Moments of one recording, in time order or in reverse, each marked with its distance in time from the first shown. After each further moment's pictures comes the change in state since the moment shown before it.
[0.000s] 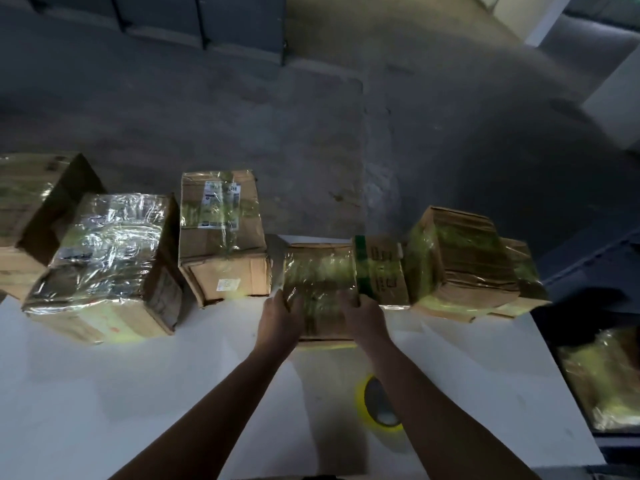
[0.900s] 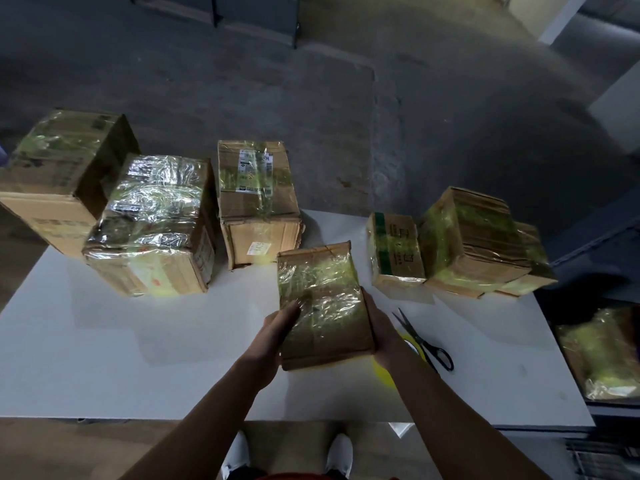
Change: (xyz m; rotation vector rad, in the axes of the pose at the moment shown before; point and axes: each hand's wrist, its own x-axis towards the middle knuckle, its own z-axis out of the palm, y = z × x) left_hand -0.068 -0.089 -0.056 -0.868 -0.530 -0.180; right_hand -0.061 0.036 0.031 0.672 -0.342 0.264
